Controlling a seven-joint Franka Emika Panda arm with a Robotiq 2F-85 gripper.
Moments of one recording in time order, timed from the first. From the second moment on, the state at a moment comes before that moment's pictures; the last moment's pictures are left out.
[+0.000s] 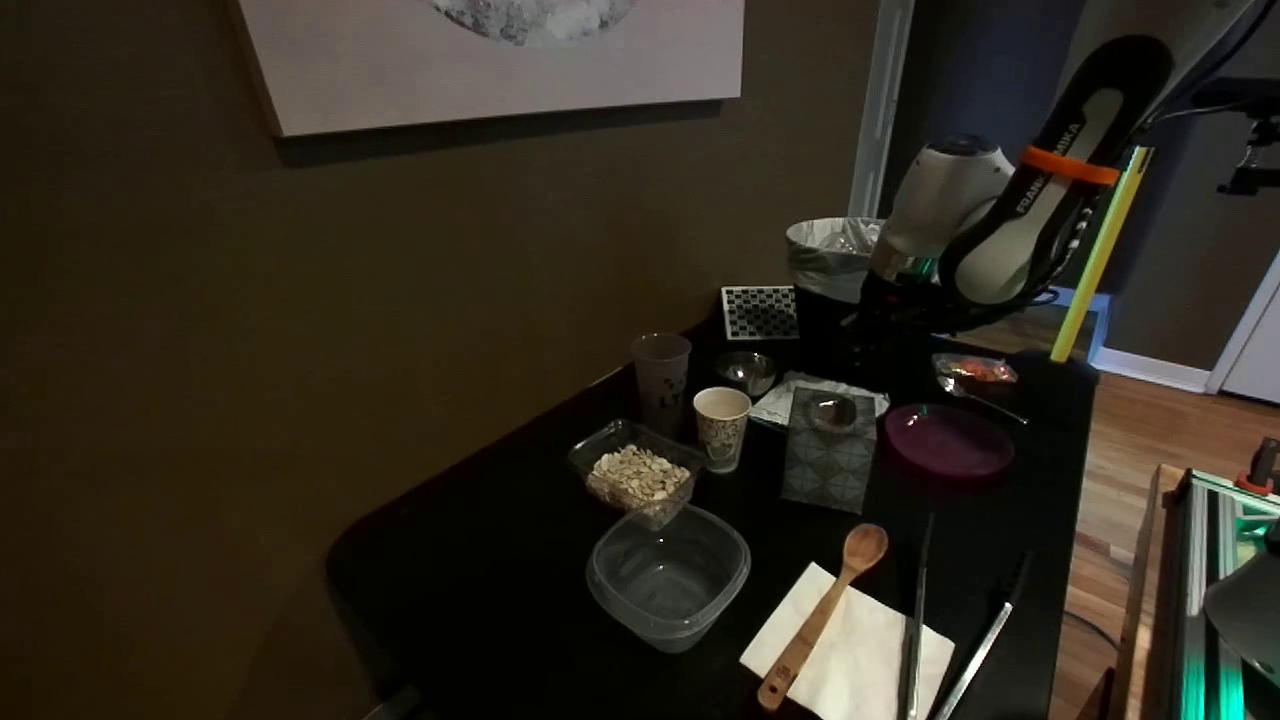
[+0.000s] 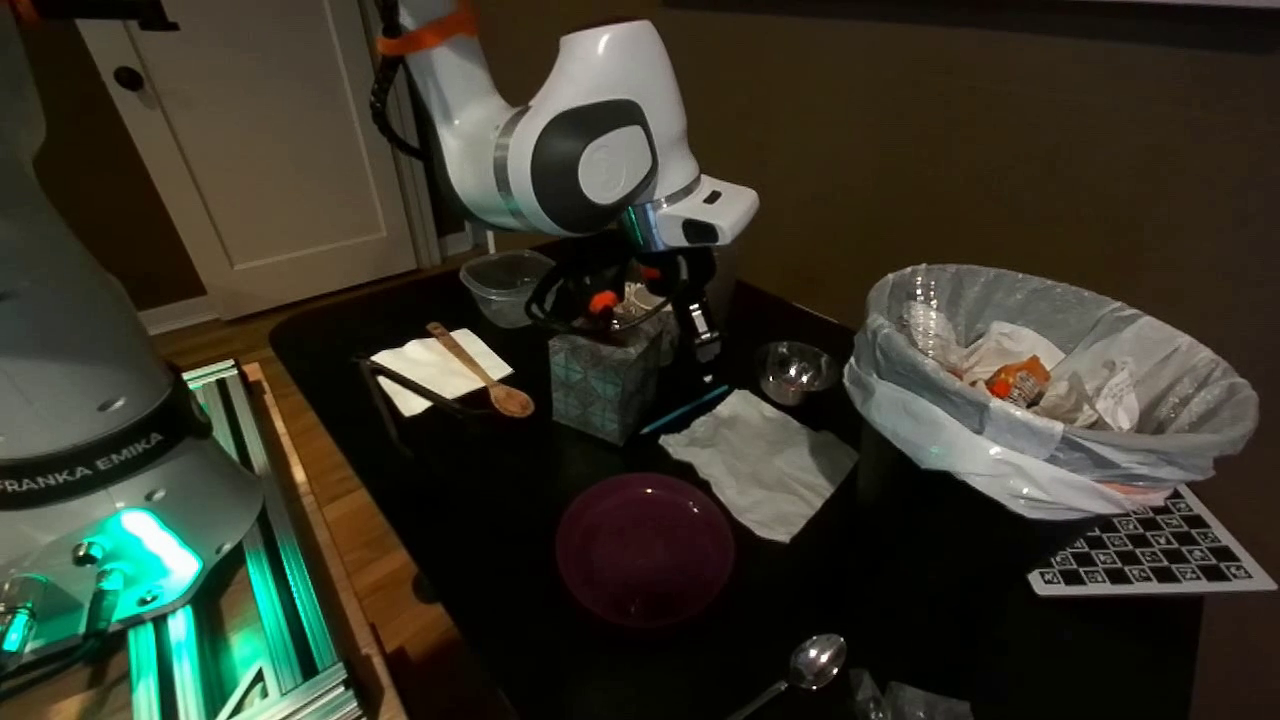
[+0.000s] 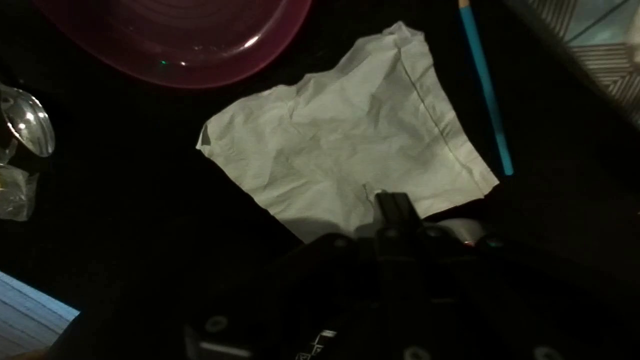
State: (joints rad) arm -0.05 0.22 -0.31 -2.57 -0.50 3.14 0.63
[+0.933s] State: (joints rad) arm -0.06 0.35 -0.34 -2.47 -0.50 3.19 0.63
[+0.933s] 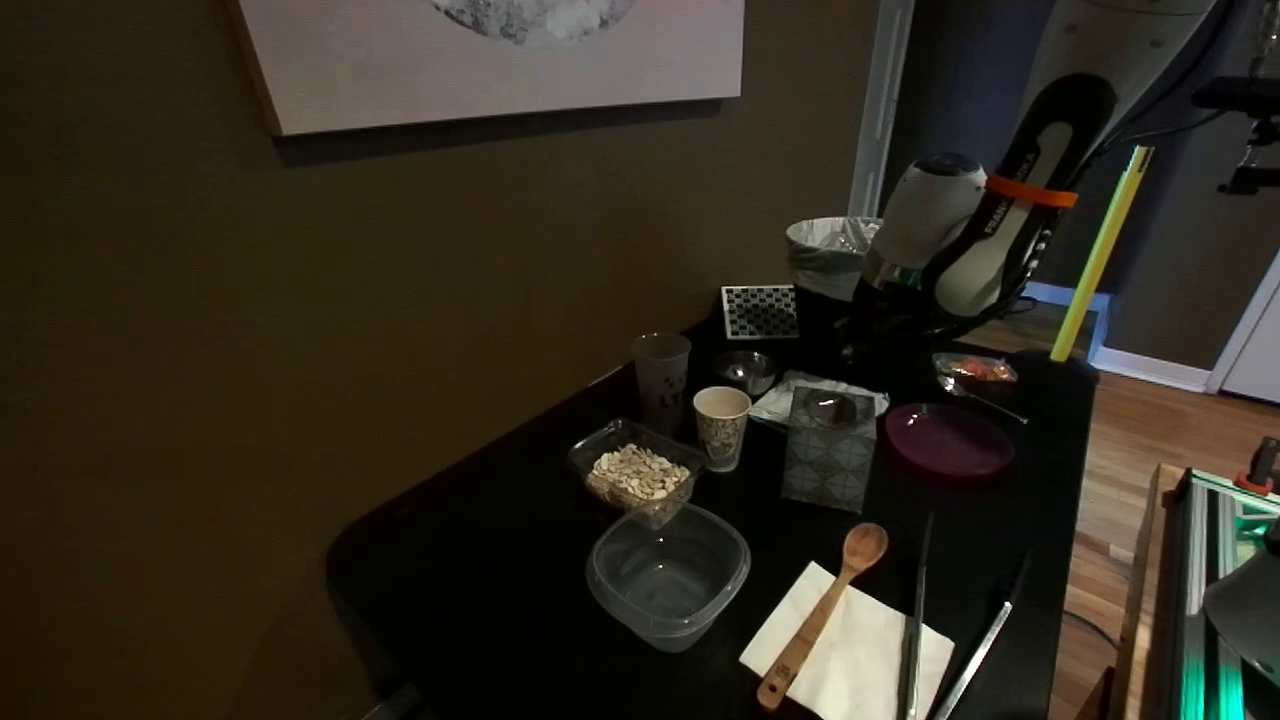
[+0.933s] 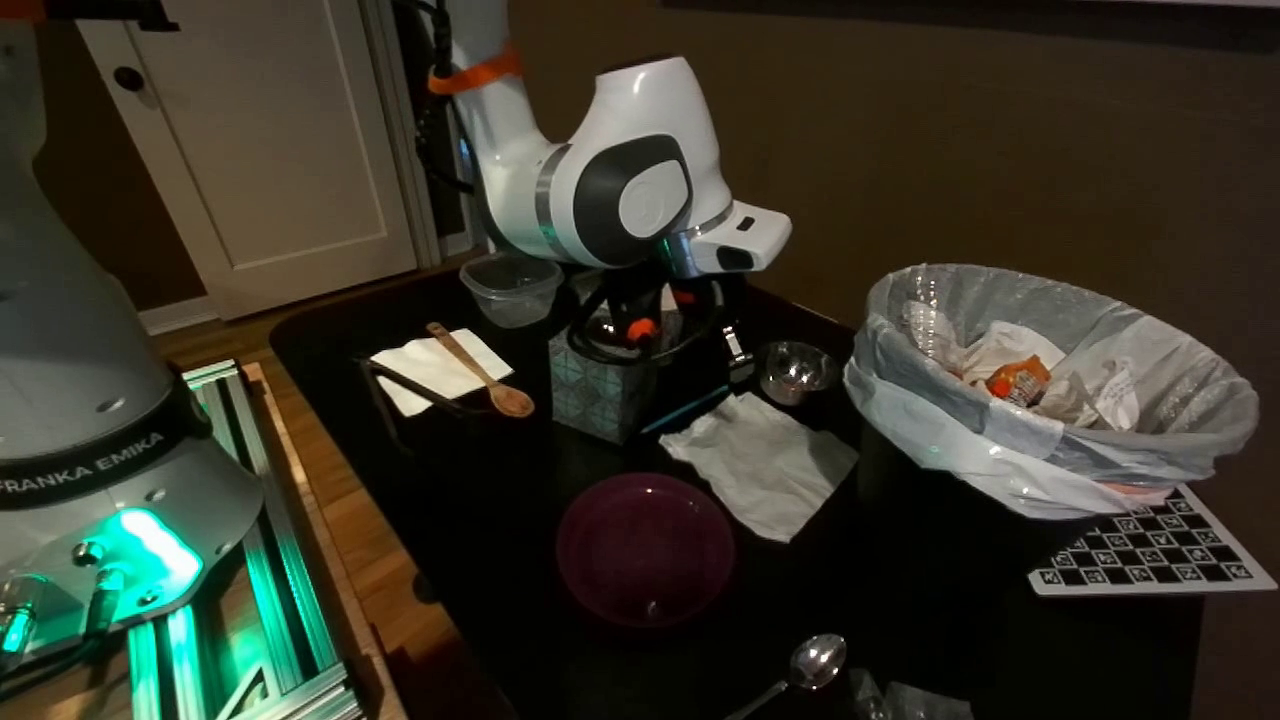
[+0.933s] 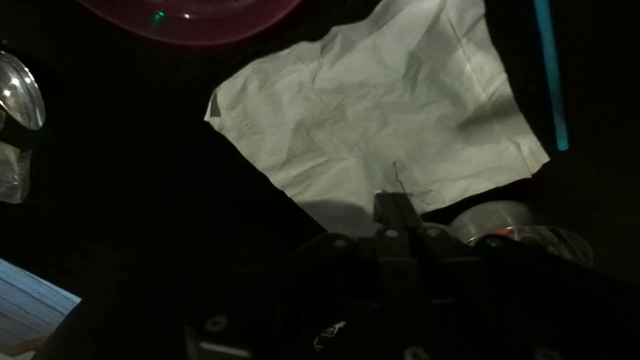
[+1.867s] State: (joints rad) arm -0.04 0.56 -0.31 -2.31 -0.24 3.20 0.45
